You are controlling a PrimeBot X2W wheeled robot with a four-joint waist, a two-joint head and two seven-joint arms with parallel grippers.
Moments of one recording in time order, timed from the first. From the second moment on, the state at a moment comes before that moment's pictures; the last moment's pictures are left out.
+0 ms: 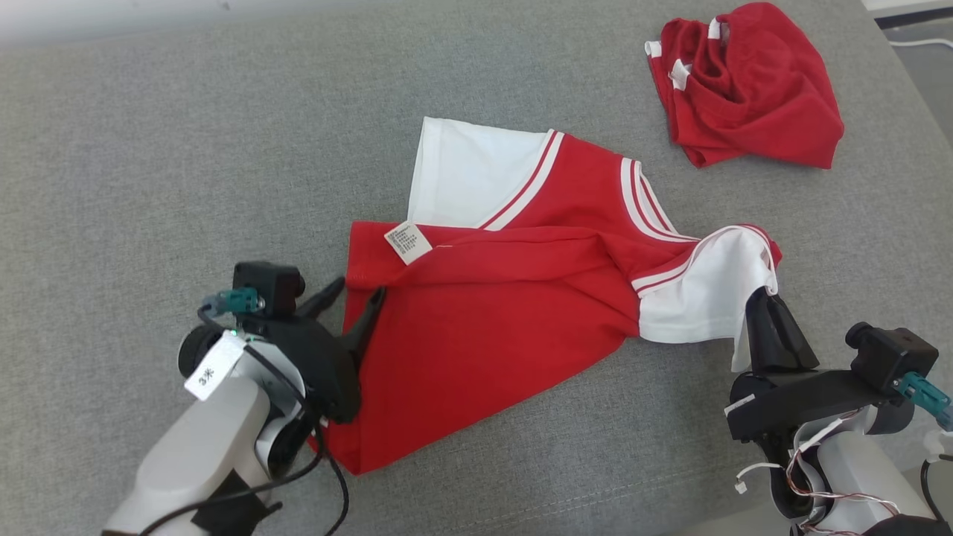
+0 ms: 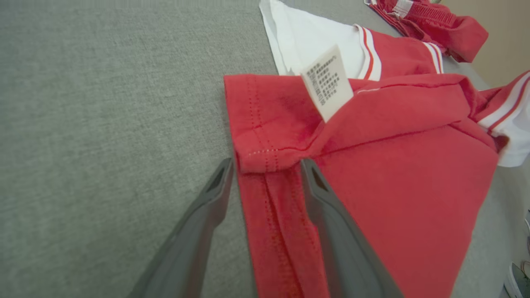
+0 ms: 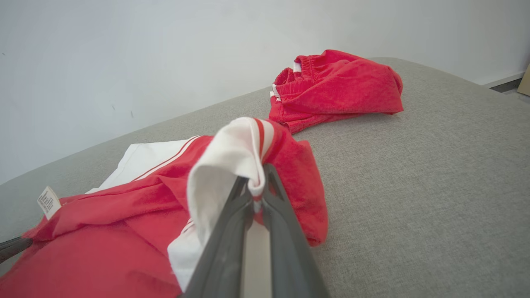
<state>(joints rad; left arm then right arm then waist) -0.67 0.23 -0.67 0.71 -0.81 -0.12 0.00 -0.36 -0.19 0.25 0.37 0.55 0.07 -0.25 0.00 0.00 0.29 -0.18</state>
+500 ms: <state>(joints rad) -0.71 0.23 -0.73 0.74 -0.83 -0.12 -0.02 -0.36 -0.18 0.24 0.38 0.53 0.08 -0.25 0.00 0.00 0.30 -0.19</state>
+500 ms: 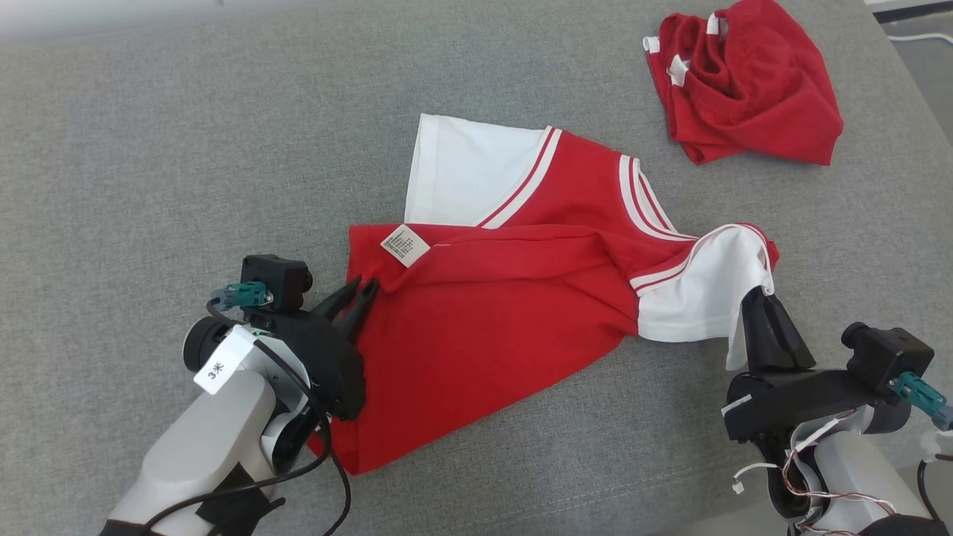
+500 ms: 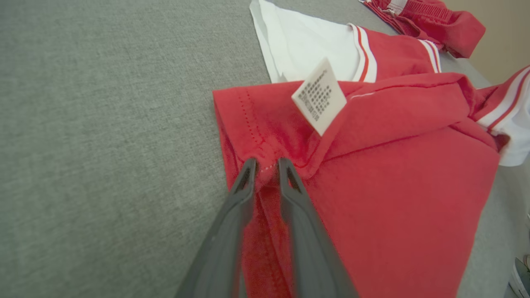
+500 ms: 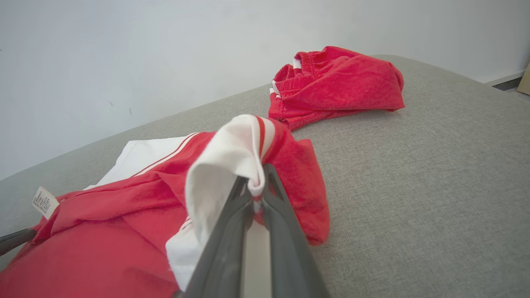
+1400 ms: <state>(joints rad) -0.67 0.52 -0.61 0.25 -0.95 -0.12 -0.24 -0.37 -0.22 0.16 0.16 0.54 0.12 -0.26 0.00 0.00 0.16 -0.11</state>
